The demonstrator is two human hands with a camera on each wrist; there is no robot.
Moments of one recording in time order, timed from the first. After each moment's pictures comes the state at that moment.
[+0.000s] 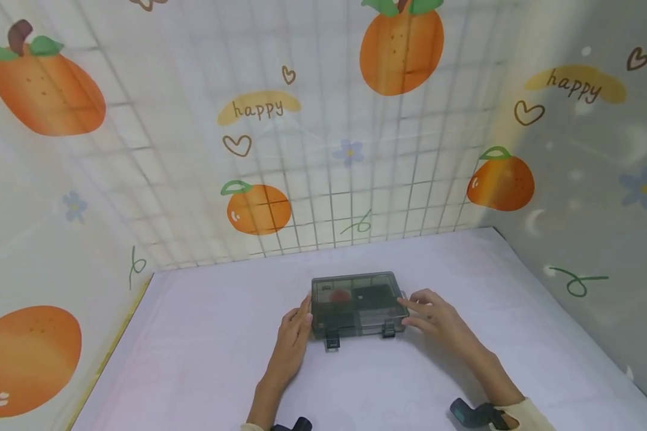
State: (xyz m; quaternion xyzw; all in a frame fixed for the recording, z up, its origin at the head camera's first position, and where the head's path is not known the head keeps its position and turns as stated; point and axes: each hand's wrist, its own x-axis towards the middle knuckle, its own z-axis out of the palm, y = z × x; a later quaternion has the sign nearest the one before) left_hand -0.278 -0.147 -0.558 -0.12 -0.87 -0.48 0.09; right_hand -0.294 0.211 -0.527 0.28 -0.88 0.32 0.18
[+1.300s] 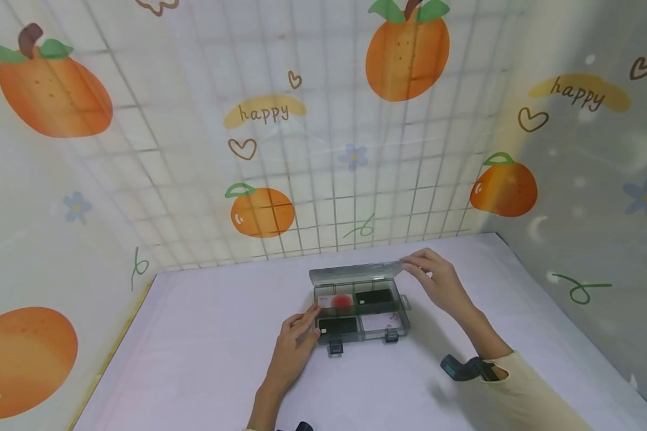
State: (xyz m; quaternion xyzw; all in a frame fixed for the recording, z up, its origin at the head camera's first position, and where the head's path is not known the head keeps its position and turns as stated) left_hand -0.271 -0.149 -0.556 -0.10 -0.87 -0.48 0.08; right_hand -0.343 0.195 -0.456 0.22 -0.86 0.39 0.23
